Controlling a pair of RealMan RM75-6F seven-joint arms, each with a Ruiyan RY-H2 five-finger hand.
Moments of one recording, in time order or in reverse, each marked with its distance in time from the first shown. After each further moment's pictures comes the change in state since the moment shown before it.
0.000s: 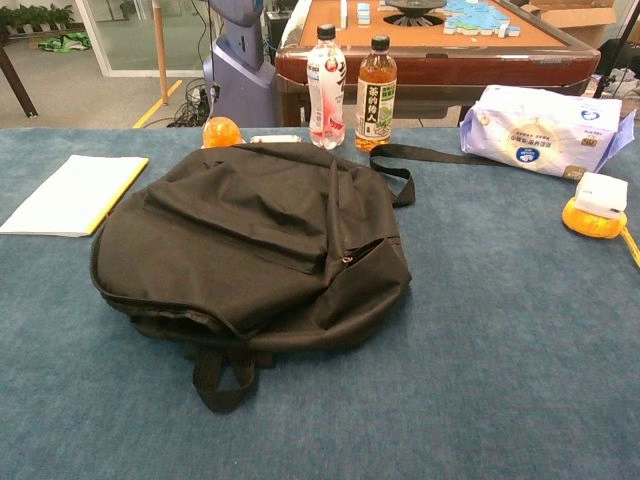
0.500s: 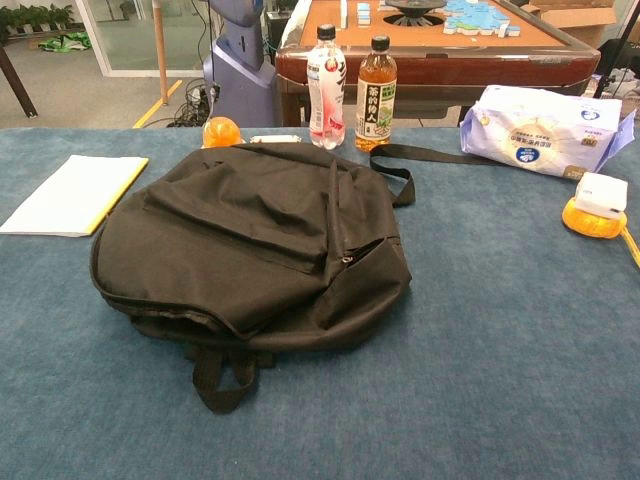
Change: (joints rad) left arm 0.014 0.014 -0.007 -0.021 0.008 0.019 0.004; right arm 0.078 0.011 -0.014 -0.054 -0.134 -0.110 -0.031
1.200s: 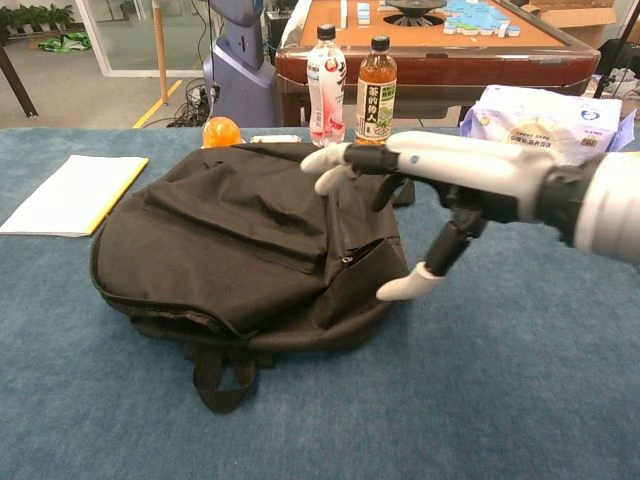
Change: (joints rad) left arm 0.027 0.027 0.000 -0.056 0.022 0.036 0.039; right arm 0.487 -0.360 0.130 0.101 0.105 -0.522 -0.164
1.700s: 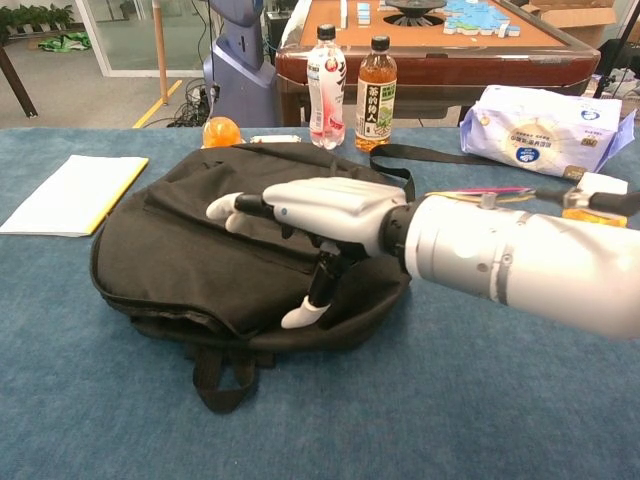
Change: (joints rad) left arm 0.007 0.006 -0.003 -0.012 -0.001 0.002 0.010; right arm 0.186 -0.275 0.029 0.247 0.108 -0.068 -0.180
